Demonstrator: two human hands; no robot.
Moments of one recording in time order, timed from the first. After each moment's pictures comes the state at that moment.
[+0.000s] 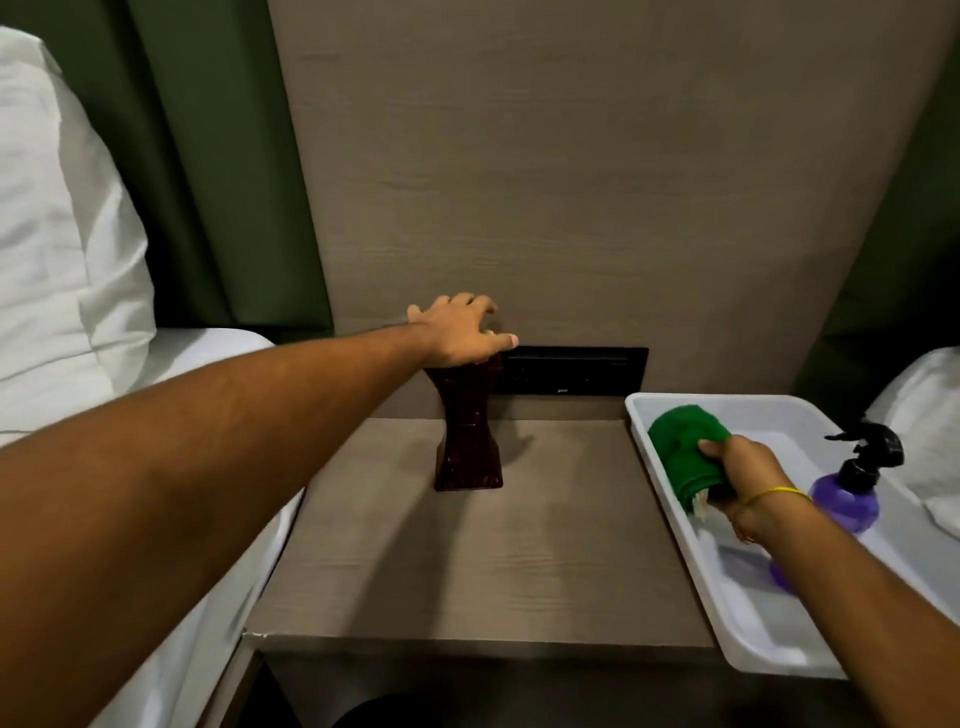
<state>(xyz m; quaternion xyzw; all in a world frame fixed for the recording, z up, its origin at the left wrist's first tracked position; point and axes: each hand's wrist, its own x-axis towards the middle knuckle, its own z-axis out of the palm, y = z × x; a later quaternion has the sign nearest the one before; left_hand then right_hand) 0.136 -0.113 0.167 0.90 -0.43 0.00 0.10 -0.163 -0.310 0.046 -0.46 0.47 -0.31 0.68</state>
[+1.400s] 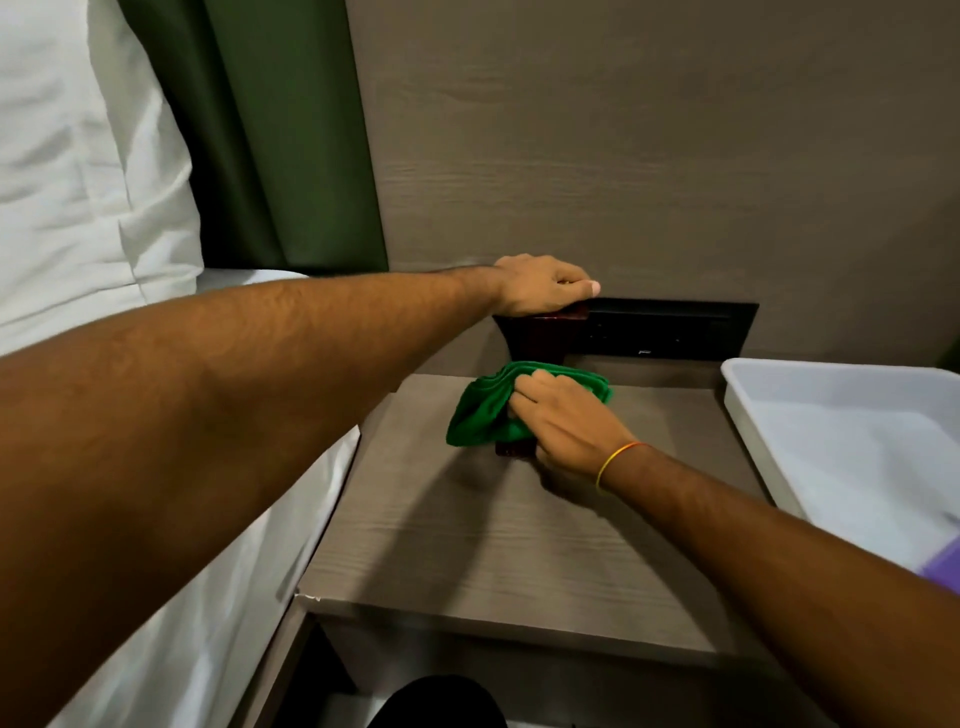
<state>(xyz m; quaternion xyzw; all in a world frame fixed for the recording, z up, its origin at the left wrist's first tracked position) 0.169 -0.129 0.141 0.85 -0.52 -0.02 0.07 0.019 -0.166 0.020 -0.97 -0.09 -0.17 -0.13</state>
